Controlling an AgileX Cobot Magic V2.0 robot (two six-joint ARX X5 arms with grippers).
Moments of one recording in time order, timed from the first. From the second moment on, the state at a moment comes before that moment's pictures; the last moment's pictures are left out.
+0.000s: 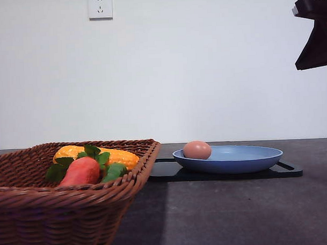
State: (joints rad) left_arx 0.00 0.00 0.04 -0.22 -0.11 -0.15; right_arx 0.44 0.72 0.41 0.01 0.08 0.11
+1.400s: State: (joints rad) left_arx 0.00 0.00 0.04 -0.22 -0.10 -0.15; right_arx 0.03 0.10 0.08 -0.04 -0.21 -0.08
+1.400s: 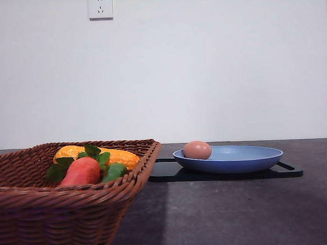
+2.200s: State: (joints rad) left_arx 0.00 0.00 0.04 -0.22 -0.10 -0.15; right_arx 0.03 0.01 0.02 -0.18 -0.21 -0.04
